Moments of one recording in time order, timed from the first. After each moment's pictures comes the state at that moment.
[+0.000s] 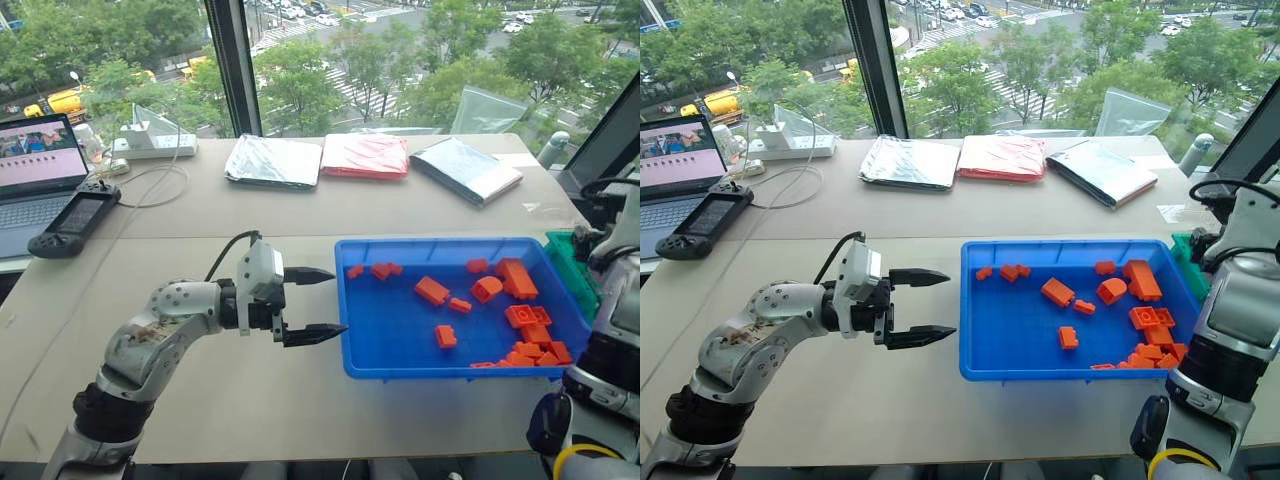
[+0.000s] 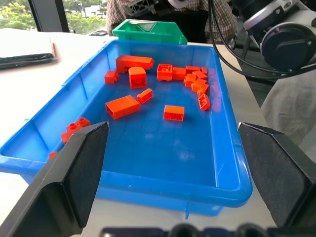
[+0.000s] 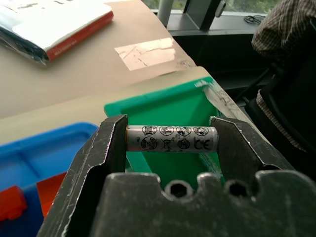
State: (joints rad) left arm -0.39 0.61 -0.11 -0.43 -0.59 0.54 -0.98; right arm -0.62 -0.53 -0.56 -0.12 -0.18 1.13 0.18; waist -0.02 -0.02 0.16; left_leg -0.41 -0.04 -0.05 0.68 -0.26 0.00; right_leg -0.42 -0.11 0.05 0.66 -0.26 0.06
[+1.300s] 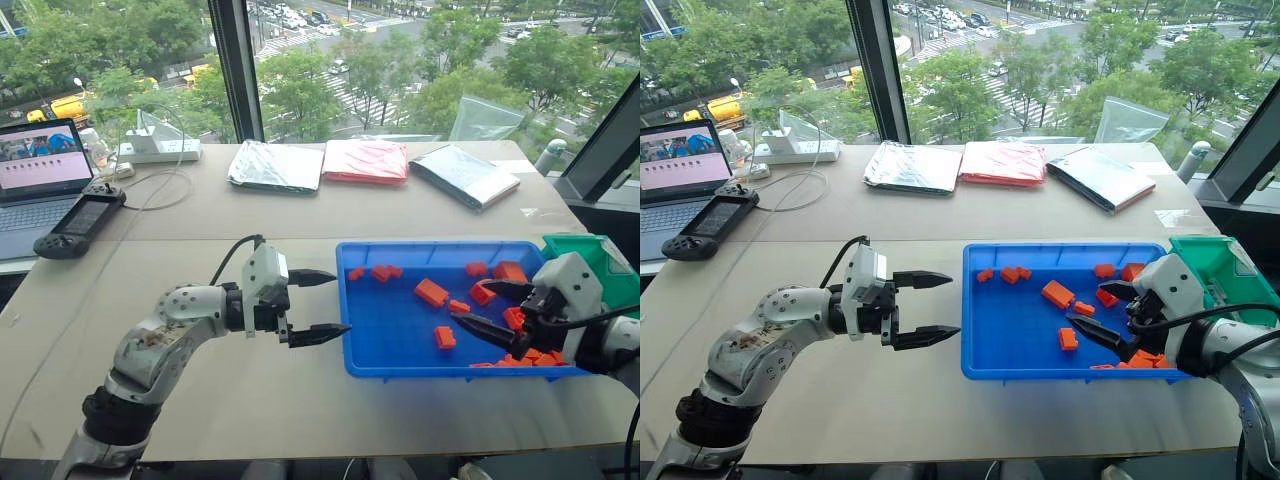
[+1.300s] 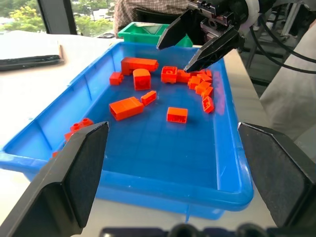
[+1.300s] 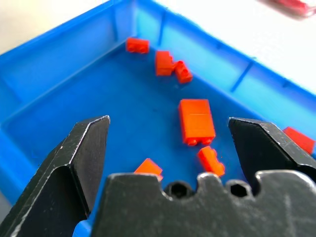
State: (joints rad) left arm -0.38 0.57 -0.12 -0.42 -0.55 0.54 -0.93; right arm -0.02 -0.78 -0.45 -0.55 0.45 0.80 0.82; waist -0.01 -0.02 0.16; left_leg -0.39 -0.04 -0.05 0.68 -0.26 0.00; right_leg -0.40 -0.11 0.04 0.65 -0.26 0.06
